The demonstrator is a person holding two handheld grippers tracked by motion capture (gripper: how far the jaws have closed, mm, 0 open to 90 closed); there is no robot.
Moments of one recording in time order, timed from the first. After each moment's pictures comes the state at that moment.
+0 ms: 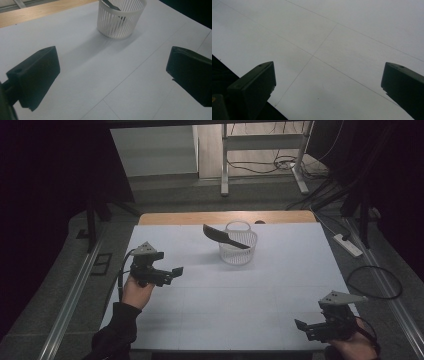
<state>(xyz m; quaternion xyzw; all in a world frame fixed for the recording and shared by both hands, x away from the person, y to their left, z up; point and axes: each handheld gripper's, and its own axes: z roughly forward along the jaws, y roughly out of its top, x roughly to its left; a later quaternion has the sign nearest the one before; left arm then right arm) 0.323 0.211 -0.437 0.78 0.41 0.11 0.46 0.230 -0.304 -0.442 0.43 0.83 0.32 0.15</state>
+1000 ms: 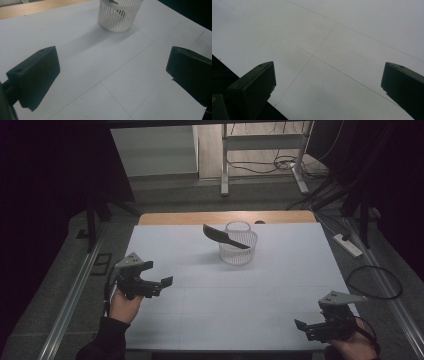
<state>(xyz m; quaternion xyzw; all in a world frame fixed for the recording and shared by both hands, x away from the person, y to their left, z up) 0.285 0.234 -0.437 0.77 0.42 0.12 0.47 0.230 -0.303 -0.442 0.43 0.83 0.32 0.15</state>
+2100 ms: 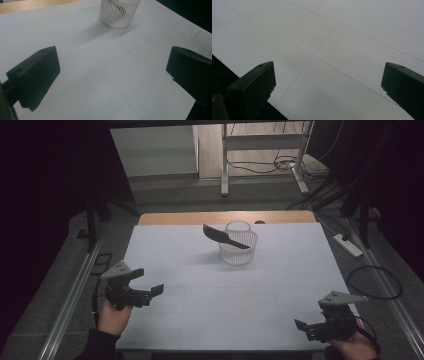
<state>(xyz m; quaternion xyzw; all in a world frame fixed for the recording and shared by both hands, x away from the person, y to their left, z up) 0.255 0.251 -0.437 0.76 0.43 0.12 0.47 0.230 -0.304 -0.441 0.43 0.83 0.32 0.15</state>
